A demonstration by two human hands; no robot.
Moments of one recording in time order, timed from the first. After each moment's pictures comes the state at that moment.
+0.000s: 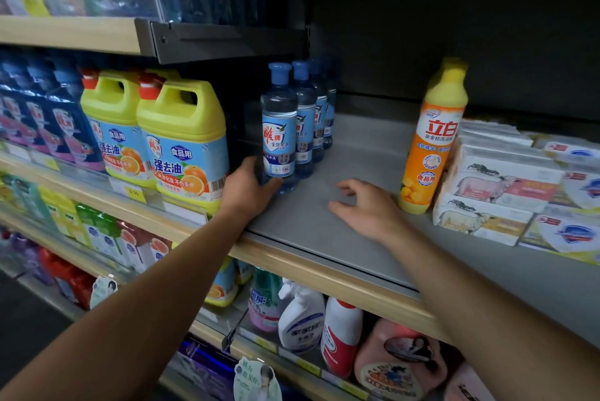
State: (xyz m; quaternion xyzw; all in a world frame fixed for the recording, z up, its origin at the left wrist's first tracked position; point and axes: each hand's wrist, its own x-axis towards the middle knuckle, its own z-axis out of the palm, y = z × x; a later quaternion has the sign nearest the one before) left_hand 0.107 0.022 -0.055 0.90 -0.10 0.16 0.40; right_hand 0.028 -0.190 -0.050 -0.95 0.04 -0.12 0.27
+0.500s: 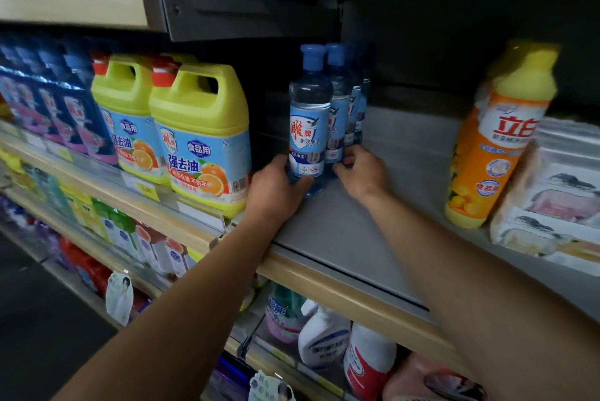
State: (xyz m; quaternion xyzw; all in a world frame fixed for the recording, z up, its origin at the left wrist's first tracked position) left_hand 0.125 0.015 -0.061 0.91 -0.10 0.17 0.37; right_hand 0.152 -0.157 -0.061 -0.90 0.08 -0.21 0.38
